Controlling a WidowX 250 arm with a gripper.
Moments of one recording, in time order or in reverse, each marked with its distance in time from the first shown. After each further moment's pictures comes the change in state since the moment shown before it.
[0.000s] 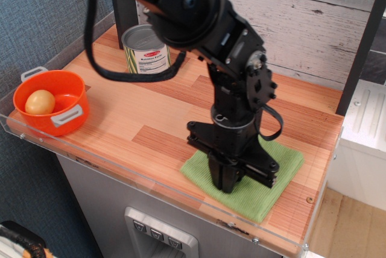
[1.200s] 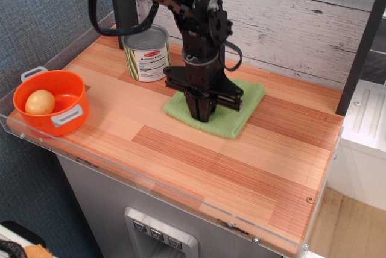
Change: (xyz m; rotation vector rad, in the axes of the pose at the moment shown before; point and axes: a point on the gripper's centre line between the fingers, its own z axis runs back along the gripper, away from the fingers) arm 0.063 0.094 -0.007 0.073 -0.090 0.160
